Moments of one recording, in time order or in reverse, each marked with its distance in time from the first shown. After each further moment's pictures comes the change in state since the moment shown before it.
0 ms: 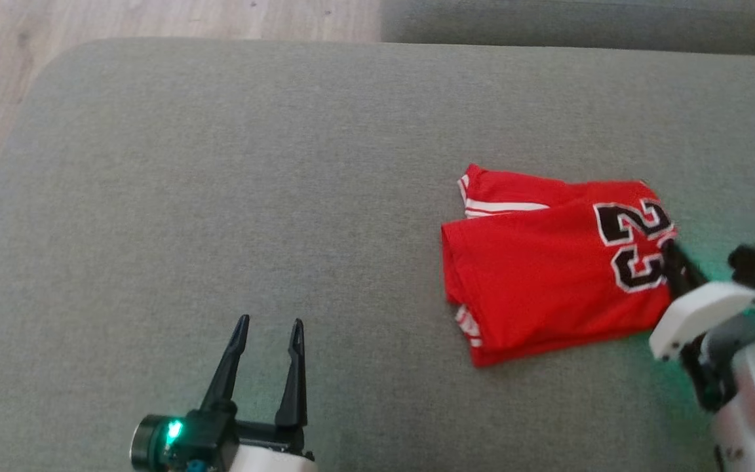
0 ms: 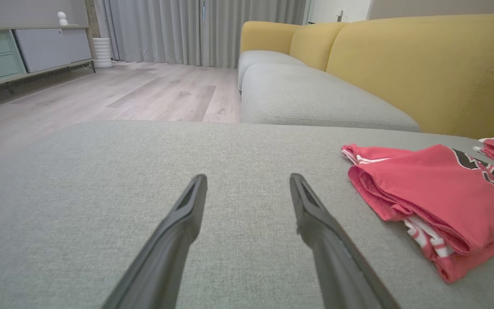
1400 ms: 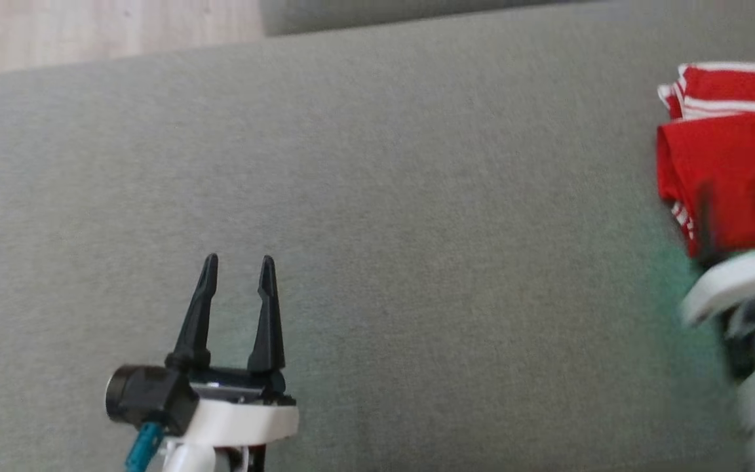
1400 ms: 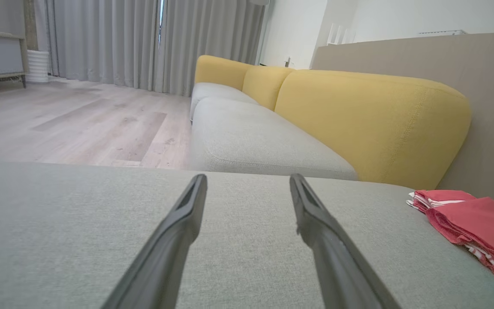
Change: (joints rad) left arm -0.089 -0.002 0.063 -0.093 -0.105 -0.062 -0.004; right arm -0.091 -0.031 -0.108 -0.020 -0.241 0.000 -0.209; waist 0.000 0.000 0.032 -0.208
